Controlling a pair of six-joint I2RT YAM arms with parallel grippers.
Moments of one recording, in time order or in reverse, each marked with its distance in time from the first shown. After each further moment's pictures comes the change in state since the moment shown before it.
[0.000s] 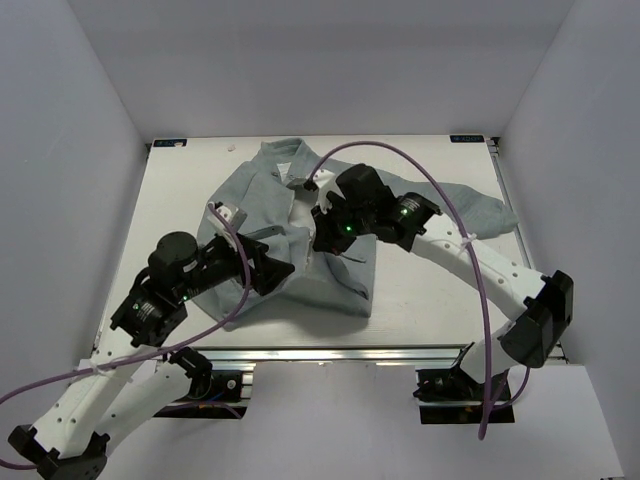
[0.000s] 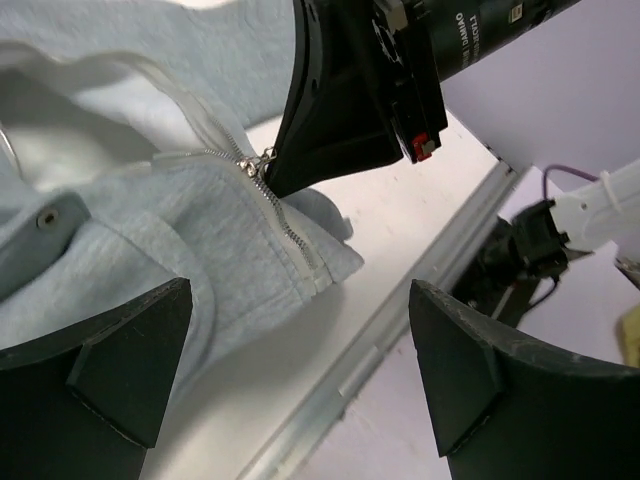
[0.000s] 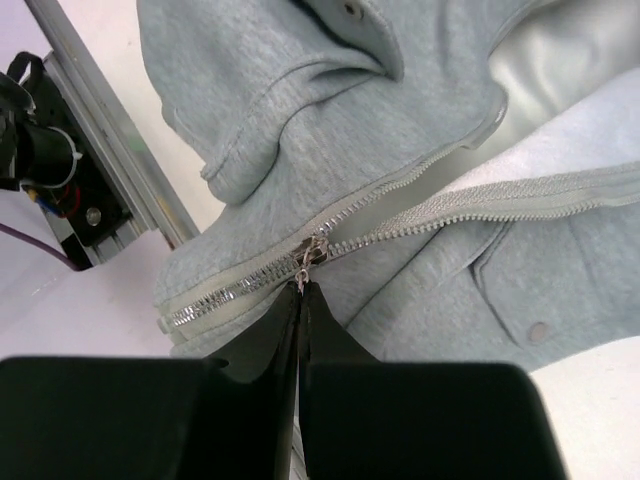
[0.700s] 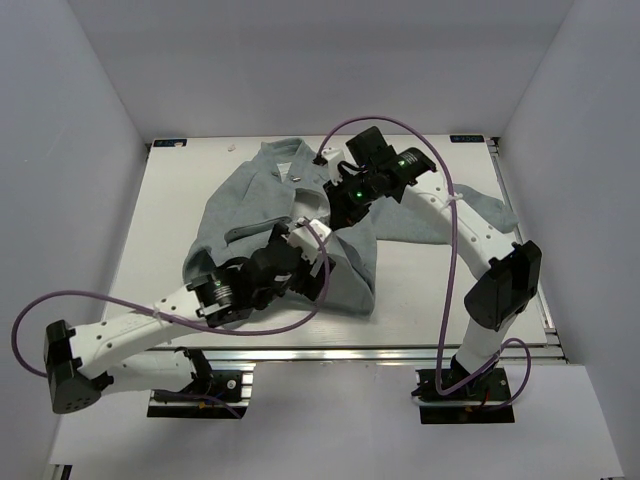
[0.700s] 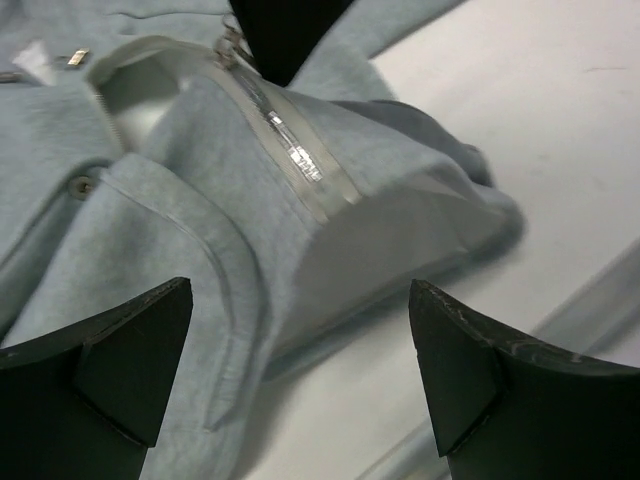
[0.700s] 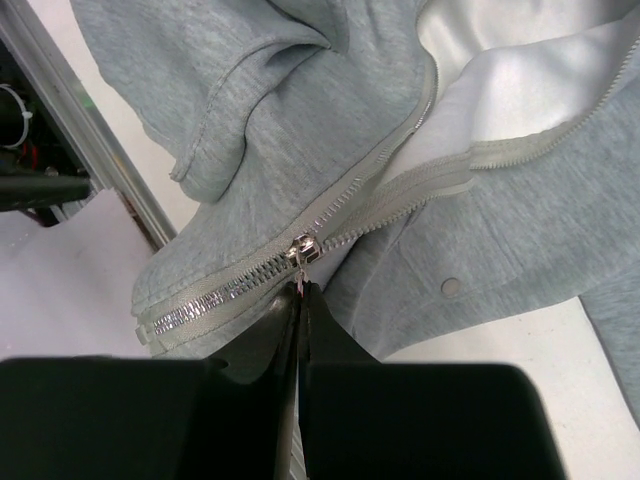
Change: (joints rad) left arm -0.502 0.392 0.089 0.037 -0.748 0.212; right arm -0.211 0.278 0.377 -0.345 -0.168 -0.210
